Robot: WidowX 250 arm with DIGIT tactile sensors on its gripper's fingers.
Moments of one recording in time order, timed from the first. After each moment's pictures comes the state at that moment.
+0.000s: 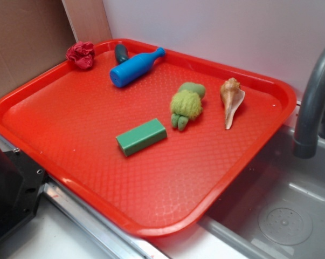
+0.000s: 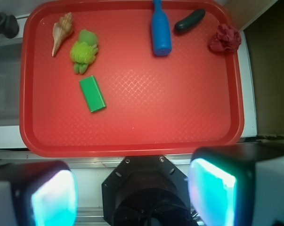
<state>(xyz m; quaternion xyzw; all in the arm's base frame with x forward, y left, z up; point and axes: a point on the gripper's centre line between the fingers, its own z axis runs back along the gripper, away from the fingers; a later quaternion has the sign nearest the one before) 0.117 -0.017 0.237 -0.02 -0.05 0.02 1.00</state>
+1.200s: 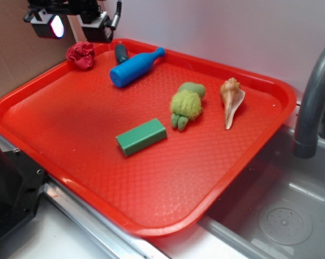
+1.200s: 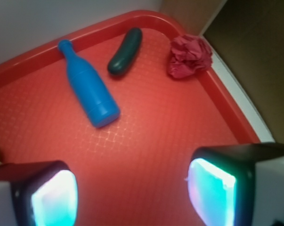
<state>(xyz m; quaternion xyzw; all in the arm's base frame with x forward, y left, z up) 0.218 0.047 0.126 0.06 -0.11 0.25 0.96</state>
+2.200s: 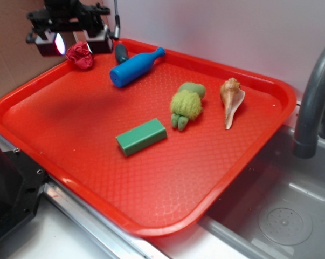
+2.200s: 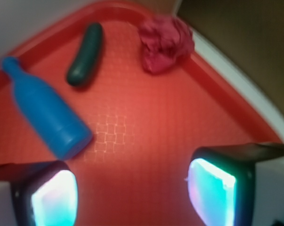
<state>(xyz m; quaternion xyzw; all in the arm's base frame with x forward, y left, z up) 0.229 0.076 0.076 0.07 -0.10 0.40 0.91</state>
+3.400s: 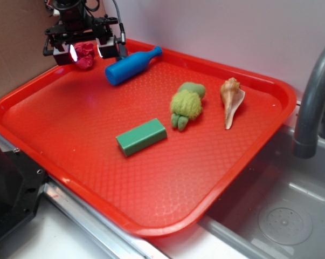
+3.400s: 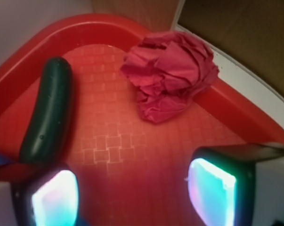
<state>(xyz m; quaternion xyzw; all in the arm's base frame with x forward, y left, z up) 0.258 0.124 0.058 0.06 -0.14 0.42 0.89</state>
